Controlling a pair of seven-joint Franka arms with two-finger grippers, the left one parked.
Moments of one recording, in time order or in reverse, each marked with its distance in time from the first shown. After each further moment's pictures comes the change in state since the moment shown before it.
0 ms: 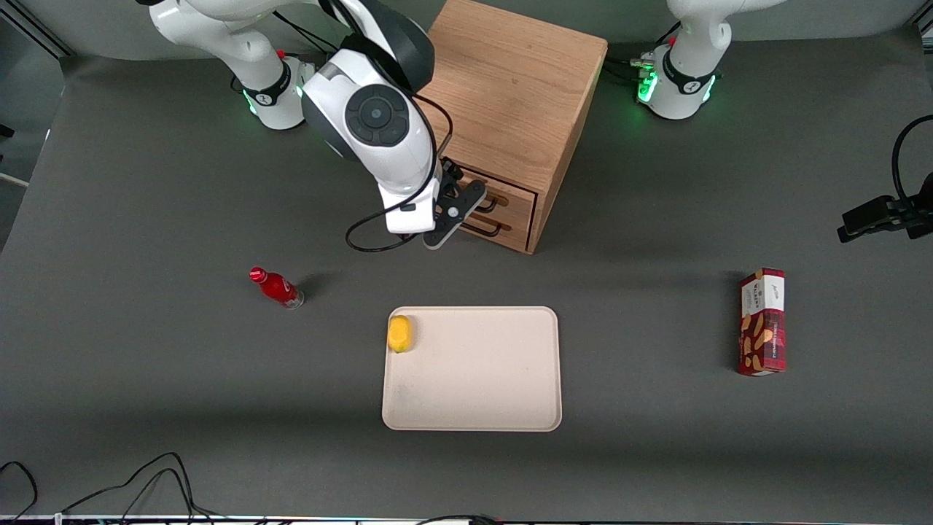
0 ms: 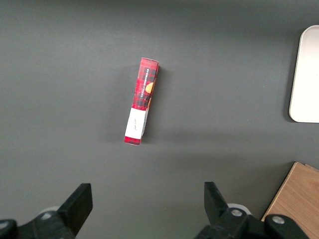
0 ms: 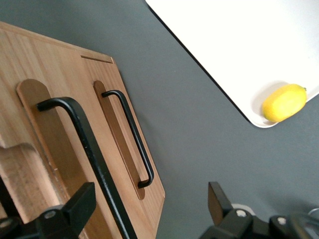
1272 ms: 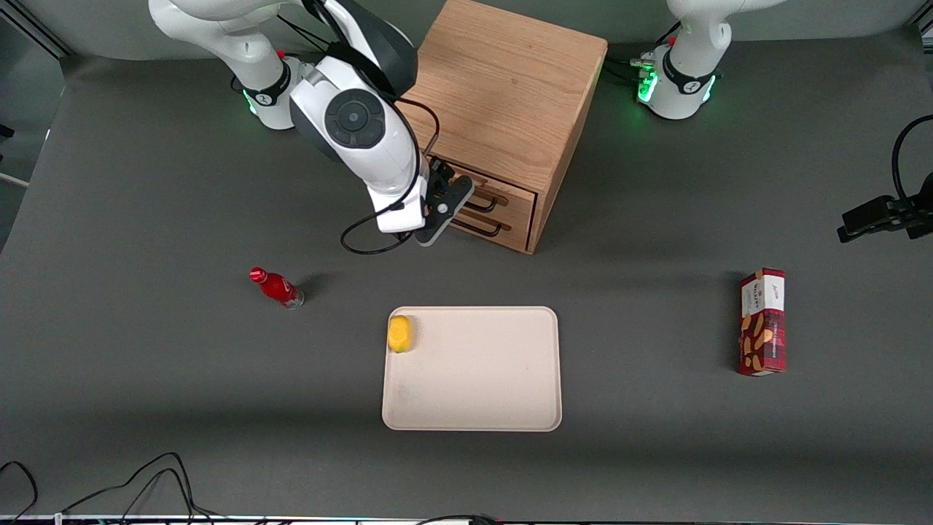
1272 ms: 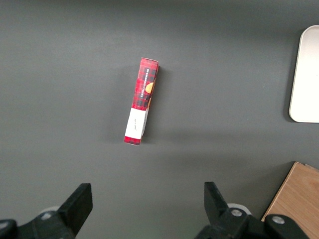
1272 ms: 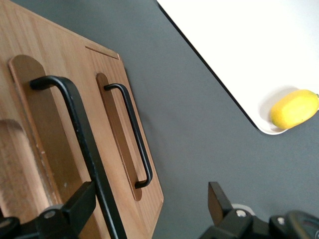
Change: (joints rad) arm -0.170 -0.056 0.153 -0.146 0.004 0.105 -0.070
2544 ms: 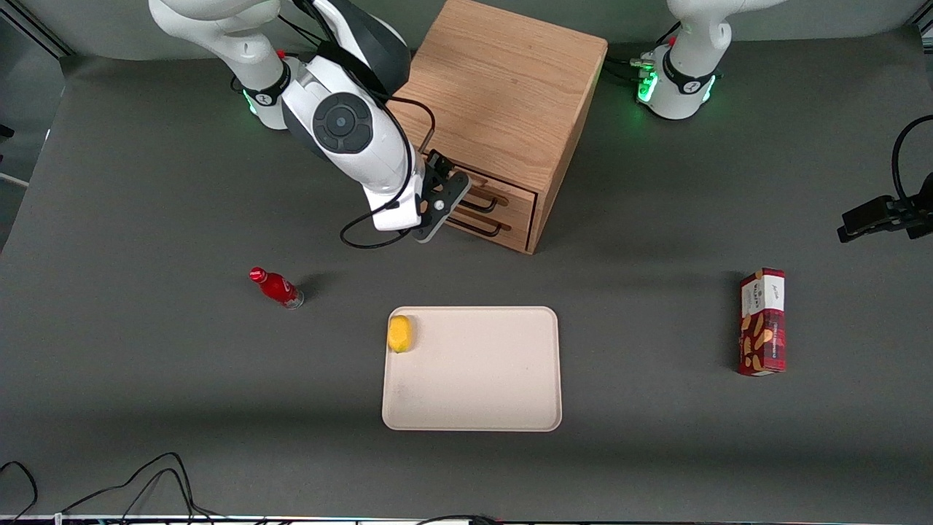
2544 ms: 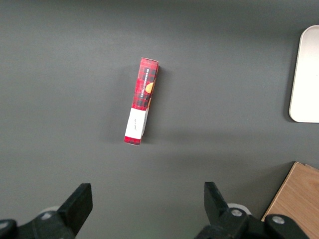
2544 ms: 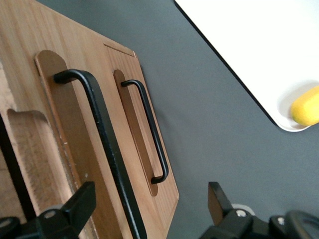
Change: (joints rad) arm -0.043 -0.004 0.046 -0.018 0.055 -0.004 -0.006
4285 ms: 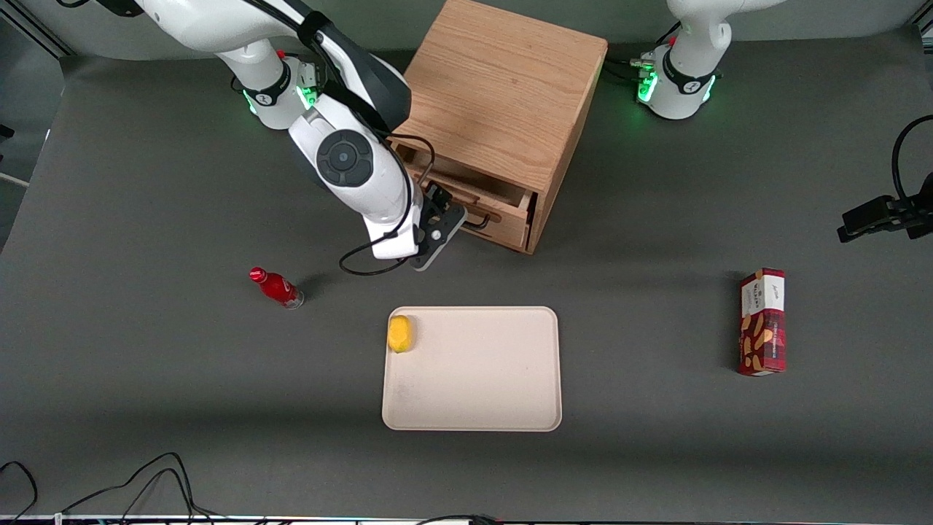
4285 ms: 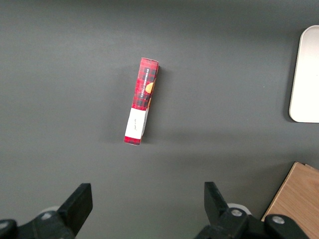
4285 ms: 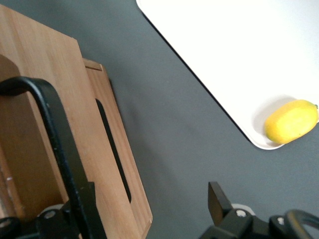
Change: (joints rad) arm -0.012 0.097 -0.022 0.020 -0.088 0.100 -0.006
